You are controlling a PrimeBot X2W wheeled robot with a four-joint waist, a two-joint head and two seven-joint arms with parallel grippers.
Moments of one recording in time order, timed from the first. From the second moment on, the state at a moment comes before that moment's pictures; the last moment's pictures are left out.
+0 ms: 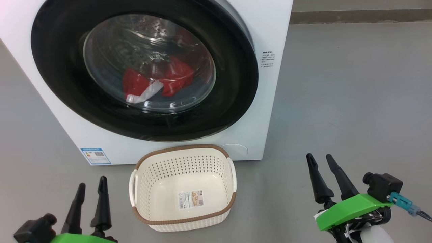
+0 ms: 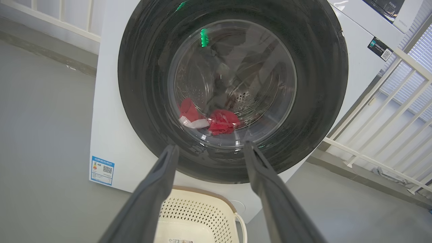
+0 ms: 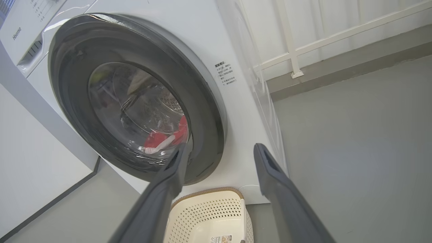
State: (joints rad) left arm -0.03 0.06 -0.02 0.17 -0.60 -0.13 -0.16; right arm -0.15 -0.06 0.06 0.26 0.53 0.13 -0.16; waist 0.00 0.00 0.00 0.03
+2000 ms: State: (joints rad) left arm -0.03 0.07 -0.04 0.13 -0.28 -0.13 -0.25; right arm -0.19 -0.06 0.09 0.25 0.15 0.13 -0.25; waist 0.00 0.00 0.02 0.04
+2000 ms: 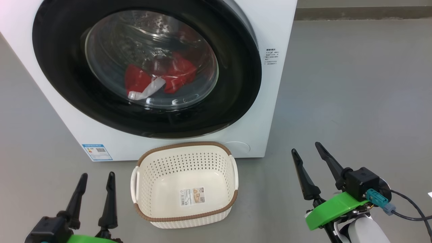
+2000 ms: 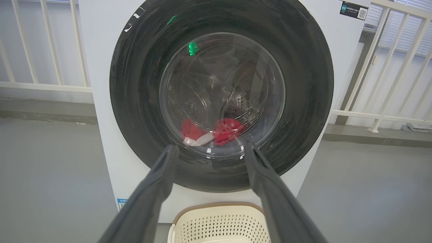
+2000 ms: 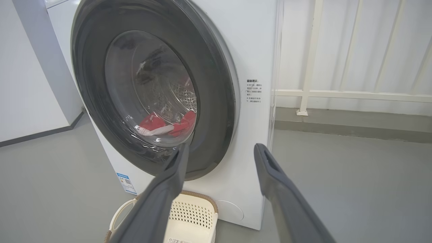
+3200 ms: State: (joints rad) left arm -0.12 0.10 -0.05 0.11 -0.31 -0.13 -0.25; right arm -0.40 -0.08 -0.02 0.24 0.25 0.13 -0.25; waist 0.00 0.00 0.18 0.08
